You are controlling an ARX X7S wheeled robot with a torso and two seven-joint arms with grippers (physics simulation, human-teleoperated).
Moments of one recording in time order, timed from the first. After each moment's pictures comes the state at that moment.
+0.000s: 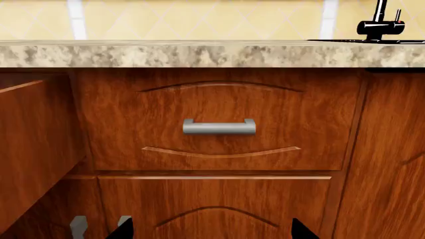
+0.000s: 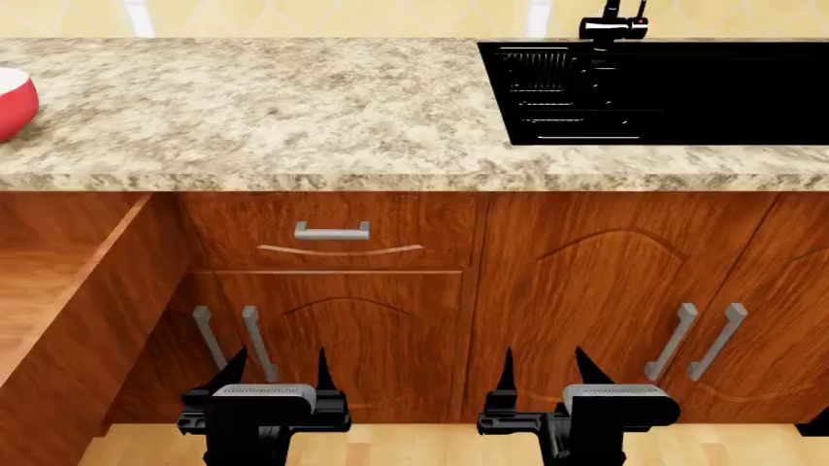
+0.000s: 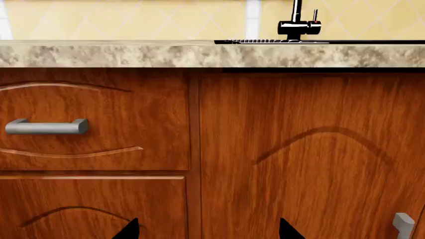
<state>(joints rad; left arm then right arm) 0.00 0.00 0.00 0.00 0.00 0.00 0.00 0.00 0.00 0.00 0.00 0.00 0.00 0.00</state>
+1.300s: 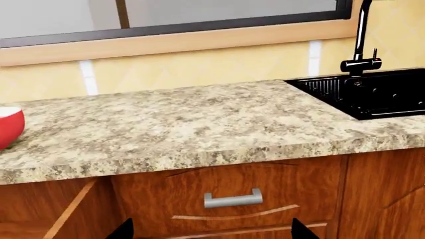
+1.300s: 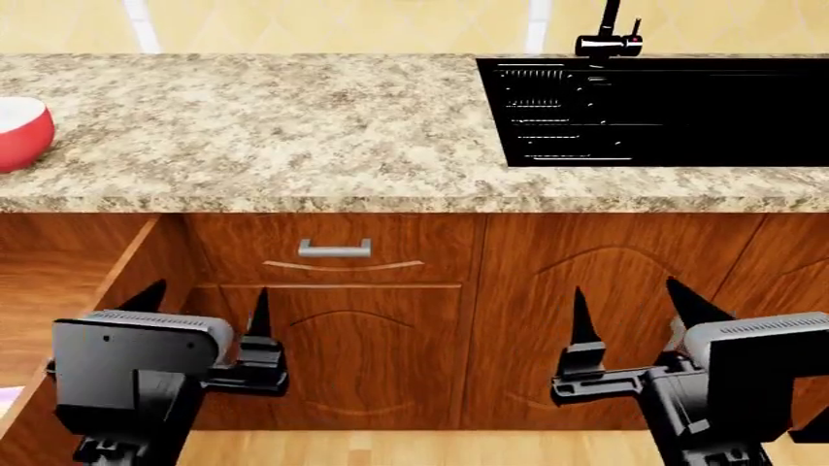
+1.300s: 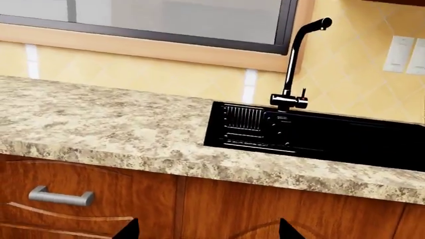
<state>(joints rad) -0.11 -0.32 -0.11 0.94 -0.44 -1.03 -0.19 0.04 0.33 0.13 -0.90 0.35 0.86 0.10</state>
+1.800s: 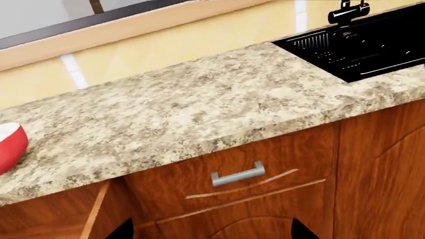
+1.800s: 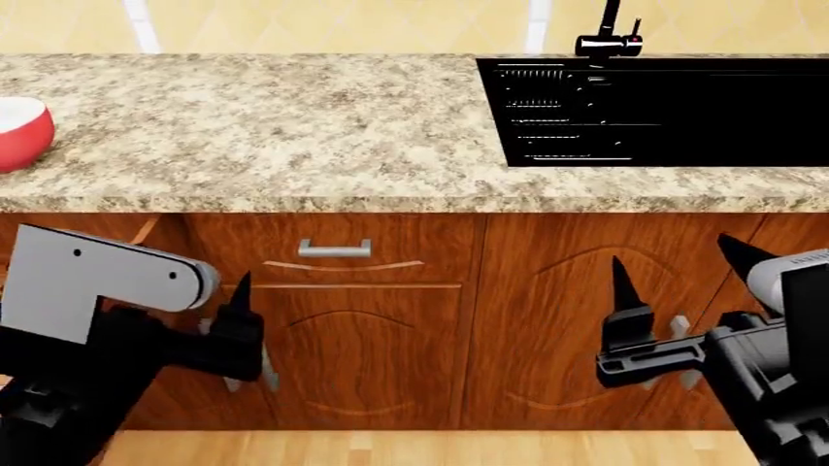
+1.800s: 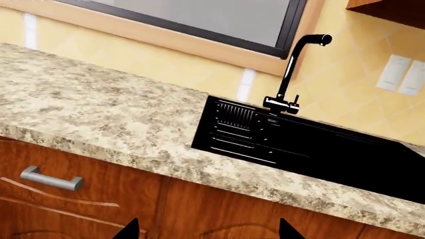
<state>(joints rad) -0.64 -0.74 -0.11 0.80 -1.79 -1.36 -1.11 0.41 0.75 0.30 -0.96 1.40 1.25 0.73</state>
